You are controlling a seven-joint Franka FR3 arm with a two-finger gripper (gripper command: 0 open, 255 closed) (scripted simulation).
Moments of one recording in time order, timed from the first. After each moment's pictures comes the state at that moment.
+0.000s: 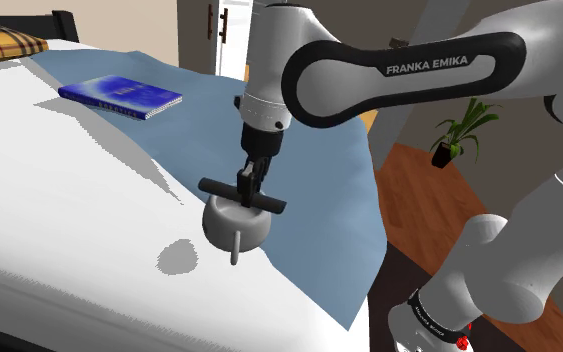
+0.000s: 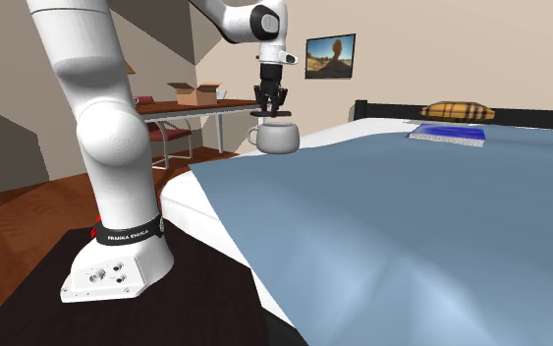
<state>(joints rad) 0.32 -0.10 0.31 -2.05 0.12 1.94 0.01</state>
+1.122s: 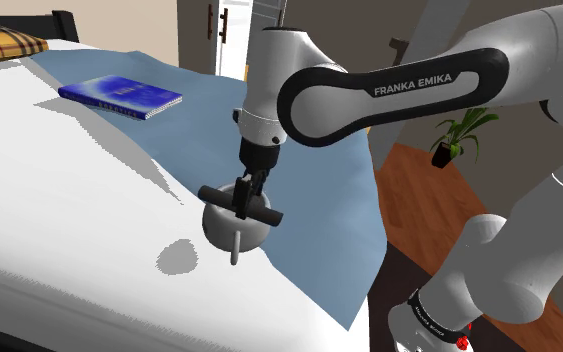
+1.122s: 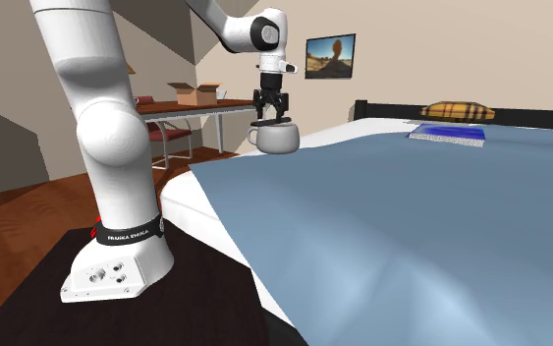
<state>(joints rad) 0.32 -0.09 0.31 -2.10 0.12 2.01 0.01</state>
